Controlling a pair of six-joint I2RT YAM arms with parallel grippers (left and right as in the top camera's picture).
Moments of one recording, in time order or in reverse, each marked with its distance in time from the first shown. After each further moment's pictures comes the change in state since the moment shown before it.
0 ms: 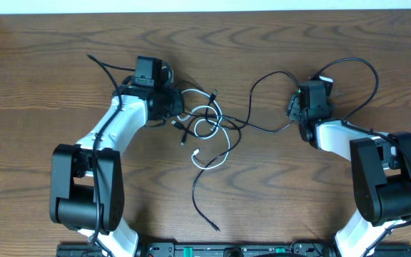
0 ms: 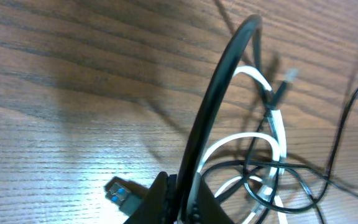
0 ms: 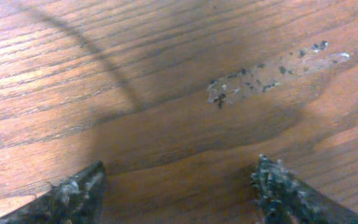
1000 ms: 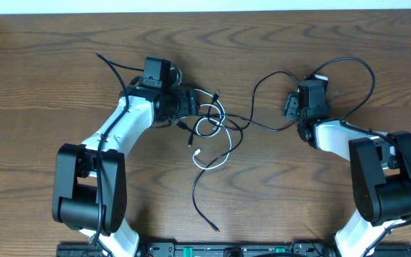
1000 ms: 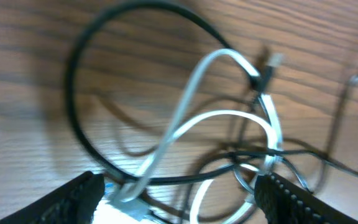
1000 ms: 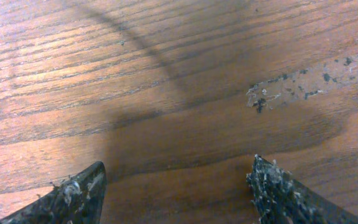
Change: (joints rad) left arm -0.043 0.000 0.000 -0.001 -0.014 0.000; right arm 0.006 0.002 0.000 0.026 -0.068 -0.029
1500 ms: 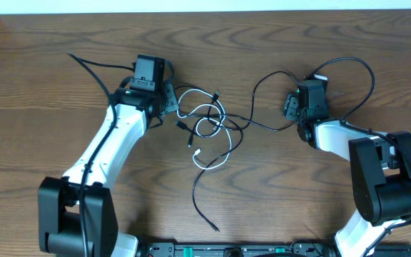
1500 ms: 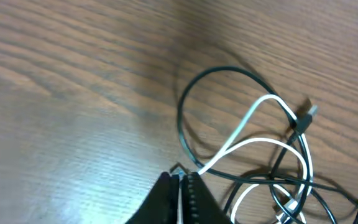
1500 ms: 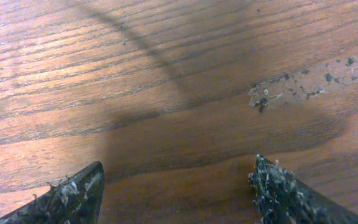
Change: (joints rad) left arm -0.016 -0.164 -0.002 -0.081 -0.296 -0.102; right arm 0.000 0.000 0.000 0.000 -0.002 -0.001
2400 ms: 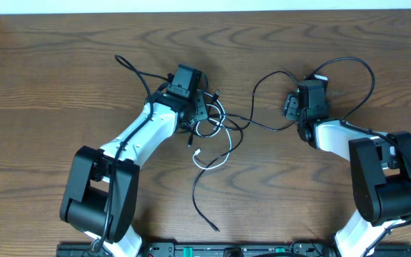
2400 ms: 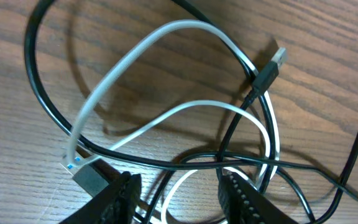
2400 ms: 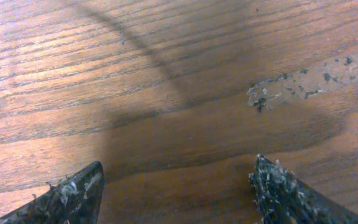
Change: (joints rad) left arm -0.166 0.150 -0.015 0.093 0.043 -0.145; right arm 0.000 0.000 0.001 -0.005 0.002 -0.001
